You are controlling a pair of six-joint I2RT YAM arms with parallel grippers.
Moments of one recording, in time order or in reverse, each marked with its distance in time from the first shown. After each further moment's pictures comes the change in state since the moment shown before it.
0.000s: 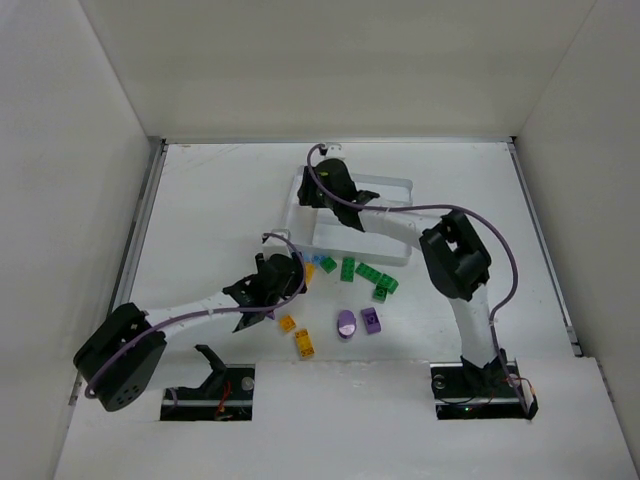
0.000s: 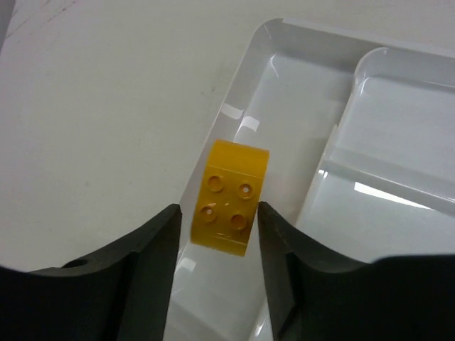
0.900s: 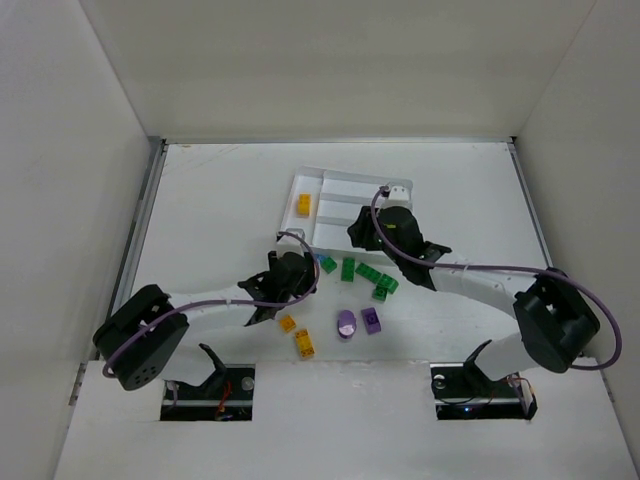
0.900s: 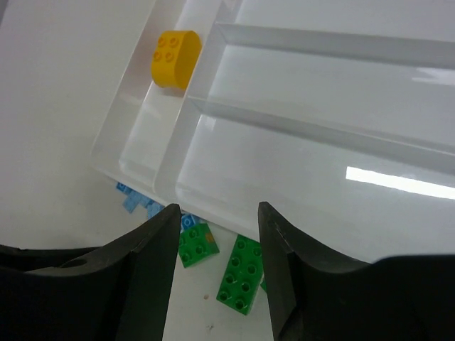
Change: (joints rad) left arm -0.042 0.152 0.054 0.064 0.004 0.027; right arm -0.012 -0.679 -0.800 0.166 0.040 0.026
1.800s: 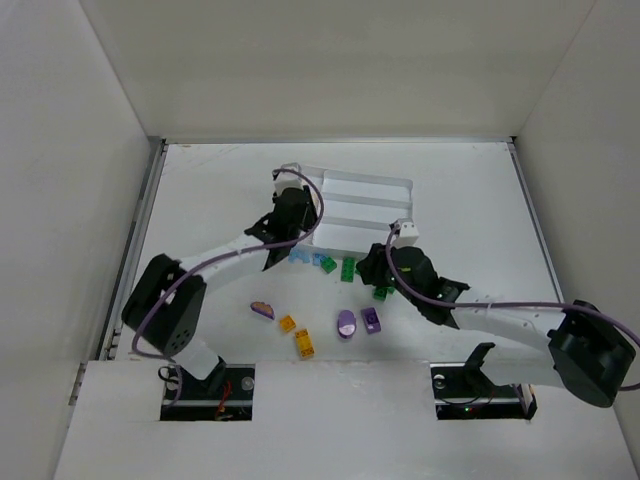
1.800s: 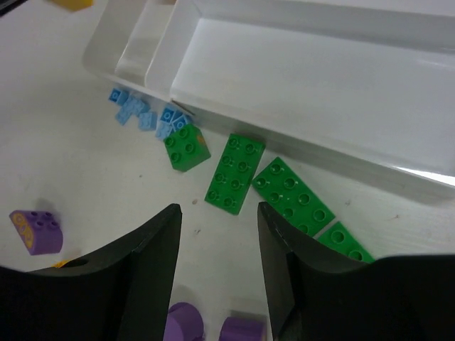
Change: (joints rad) left arm 0.181 0.179 0.424 -0.019 0.011 0.030; right arm 0.126 -0.256 -0.315 0.027 0.055 0.048
